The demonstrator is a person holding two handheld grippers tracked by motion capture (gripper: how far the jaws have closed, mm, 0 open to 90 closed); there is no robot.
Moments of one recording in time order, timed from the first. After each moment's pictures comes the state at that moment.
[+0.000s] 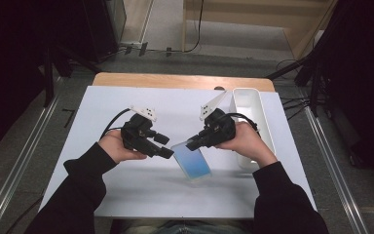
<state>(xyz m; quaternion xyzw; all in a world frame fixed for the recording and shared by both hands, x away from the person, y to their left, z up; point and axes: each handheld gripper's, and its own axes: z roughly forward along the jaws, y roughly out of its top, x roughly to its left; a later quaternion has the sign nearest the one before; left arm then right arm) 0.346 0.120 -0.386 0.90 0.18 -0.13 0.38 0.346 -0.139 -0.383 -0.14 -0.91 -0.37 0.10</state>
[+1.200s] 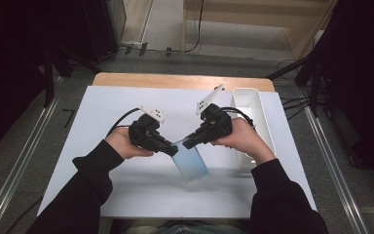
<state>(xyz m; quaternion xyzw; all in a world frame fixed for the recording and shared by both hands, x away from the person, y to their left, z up) 0.354 0.105 -0.395 0.91 0.13 -0.16 0.37 0.356 -0.132 -0.378 -0.15 -0.91 -0.37 0.14</state>
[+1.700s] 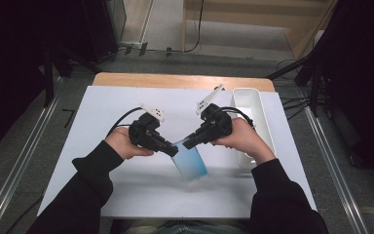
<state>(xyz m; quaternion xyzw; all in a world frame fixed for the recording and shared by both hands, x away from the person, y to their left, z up) 0.355 0.105 -0.393 0.90 0.15 -0.18 0.36 0.357 -0.133 -0.379 -0.16 -0.90 -0.37 0.15</state>
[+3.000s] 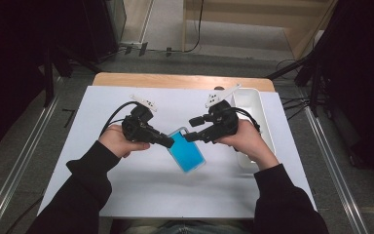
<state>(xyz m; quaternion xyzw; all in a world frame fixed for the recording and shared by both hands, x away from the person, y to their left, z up) 0.360 0.120 -0.375 0.88 0.24 -0.17 0.38 0.347 -0.148 -0.371 -0.23 -0.86 -0.45 0.04</state>
